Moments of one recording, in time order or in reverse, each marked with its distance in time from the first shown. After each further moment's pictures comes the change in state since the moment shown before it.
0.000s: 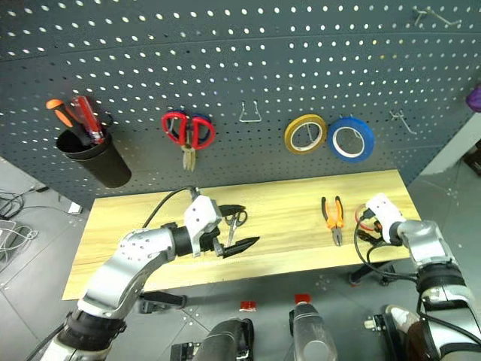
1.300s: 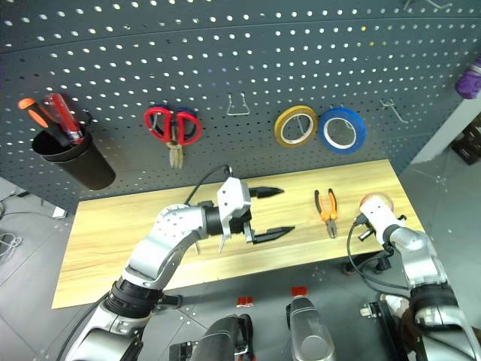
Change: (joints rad) left arm -0.219 -0.206 -0.043 0.100 0.007 -0.091 -0.039; right arm 0.337 0.115 -0.196 -0.539 -0.049 -0.213 -0.301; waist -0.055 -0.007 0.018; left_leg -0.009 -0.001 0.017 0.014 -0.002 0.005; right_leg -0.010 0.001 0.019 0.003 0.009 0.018
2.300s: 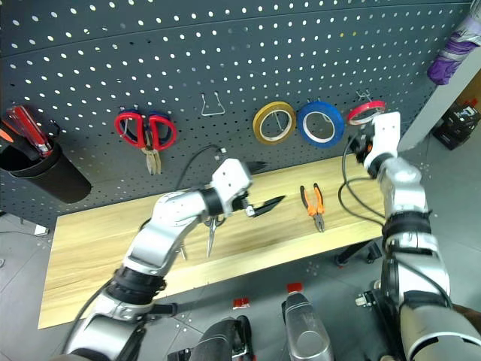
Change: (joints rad) left arm 0.017 0.090 0.060 0.060 0.156 -0.022 0.159; right arm -0.533 0.096 -0.069 0.473 0.236 0.114 -0.011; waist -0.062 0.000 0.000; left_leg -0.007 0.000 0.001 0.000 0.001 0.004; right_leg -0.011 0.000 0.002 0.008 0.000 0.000
